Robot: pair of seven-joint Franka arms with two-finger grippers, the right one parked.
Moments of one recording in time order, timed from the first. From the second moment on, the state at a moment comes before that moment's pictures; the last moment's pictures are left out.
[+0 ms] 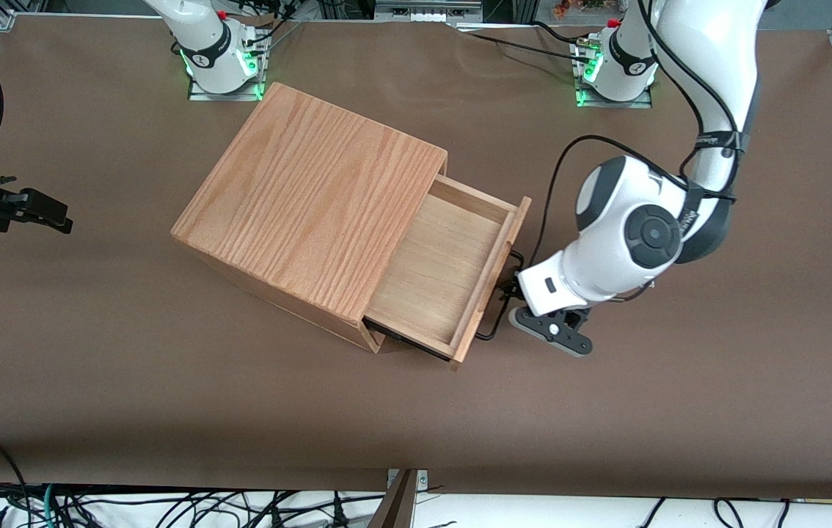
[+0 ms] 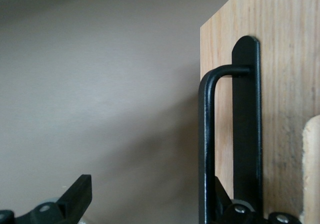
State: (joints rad) arm -0.29 0.63 -0.08 -1.30 -0.16 2.01 0.10
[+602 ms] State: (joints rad) arm -0.26 0.63 -0.08 -1.30 -0.19 1.99 0.12
